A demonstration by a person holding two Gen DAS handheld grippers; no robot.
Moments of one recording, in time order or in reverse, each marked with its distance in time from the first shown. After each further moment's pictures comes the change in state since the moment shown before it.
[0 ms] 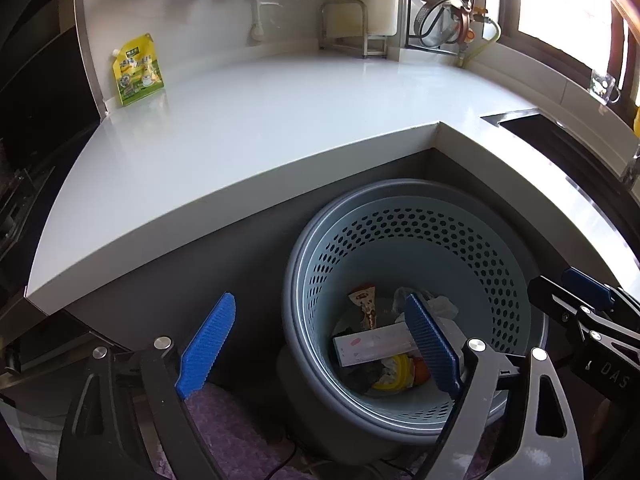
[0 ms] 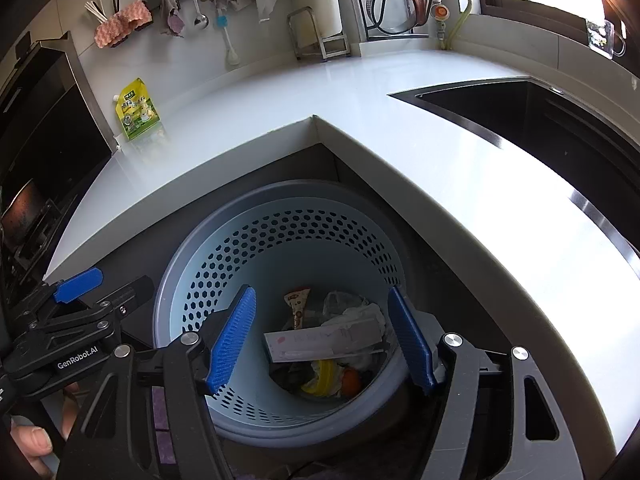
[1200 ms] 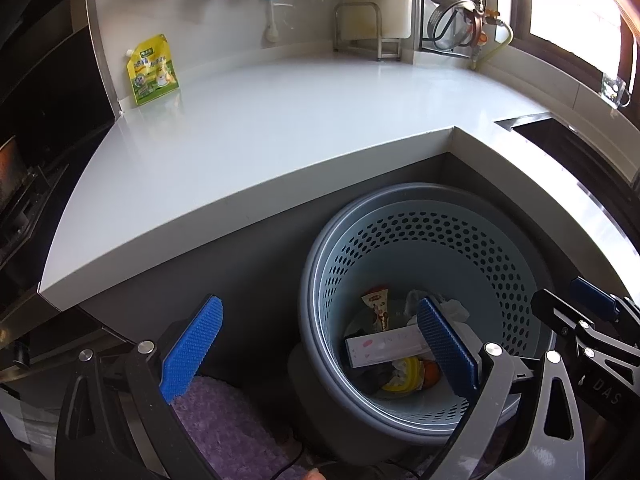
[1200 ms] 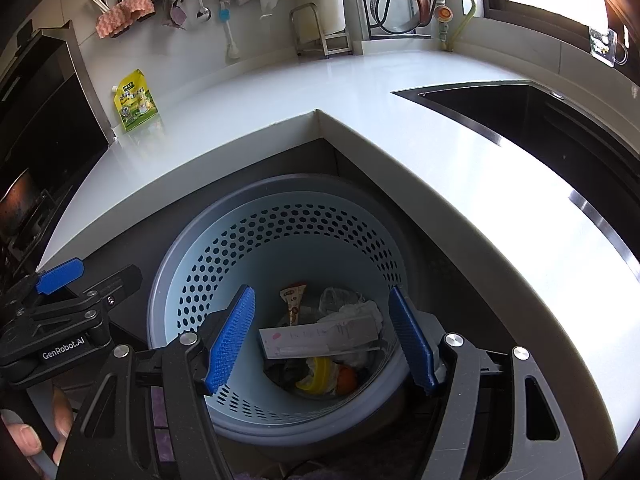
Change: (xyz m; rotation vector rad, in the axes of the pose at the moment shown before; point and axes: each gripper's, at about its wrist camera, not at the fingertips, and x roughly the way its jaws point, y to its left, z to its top) left arm -0.003 0.004 0.001 -0.012 -0.005 0.046; right arm 0.002 0.007 -0.004 -0.021 0.009 -0.023
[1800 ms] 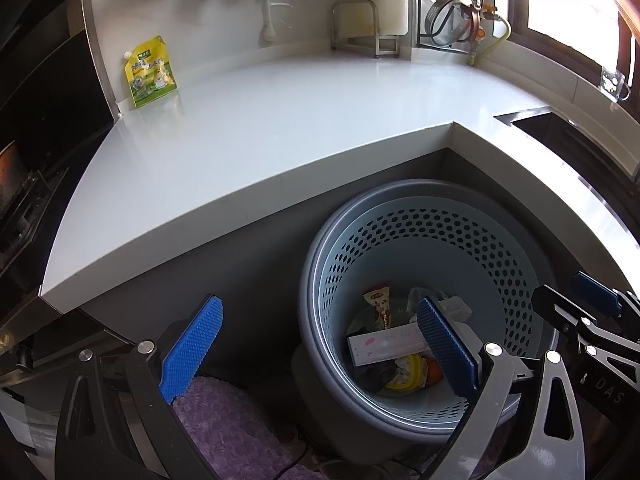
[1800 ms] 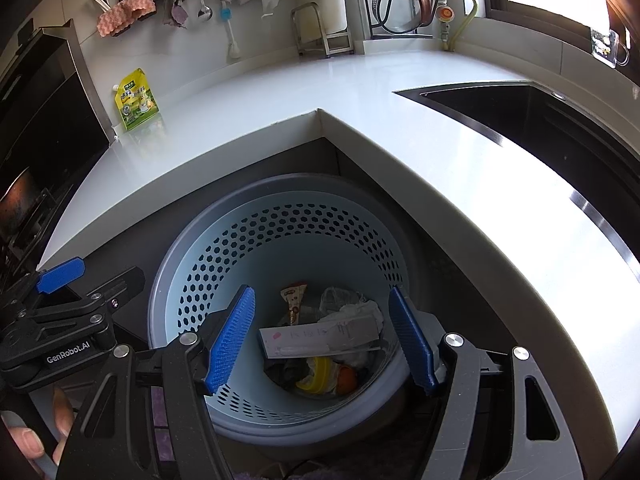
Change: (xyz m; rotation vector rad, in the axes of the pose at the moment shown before) left arm 0.001 -0.001 -0.001 0.013 0.005 0.006; right arm 0.000 0.001 0.000 0.000 0.002 0.000
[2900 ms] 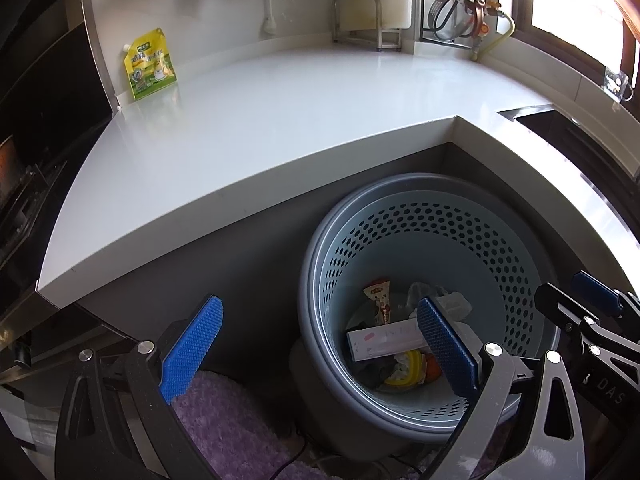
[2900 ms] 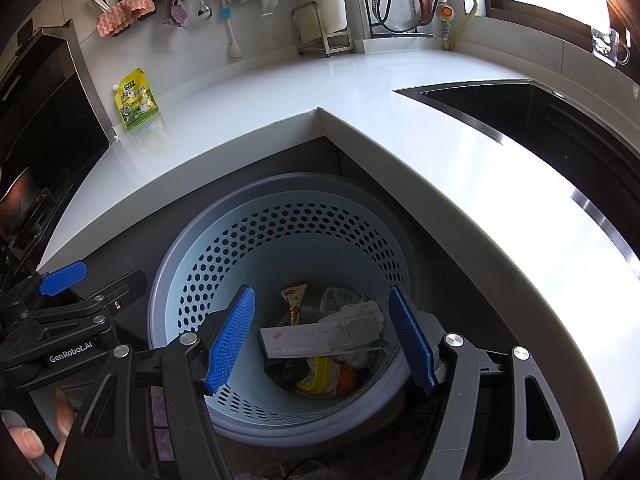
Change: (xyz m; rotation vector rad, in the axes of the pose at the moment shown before) left arm 0.005 0.002 0.000 -0.004 0.026 -0.002; right arm 0.001 0.001 0.001 0.001 0.002 0.000
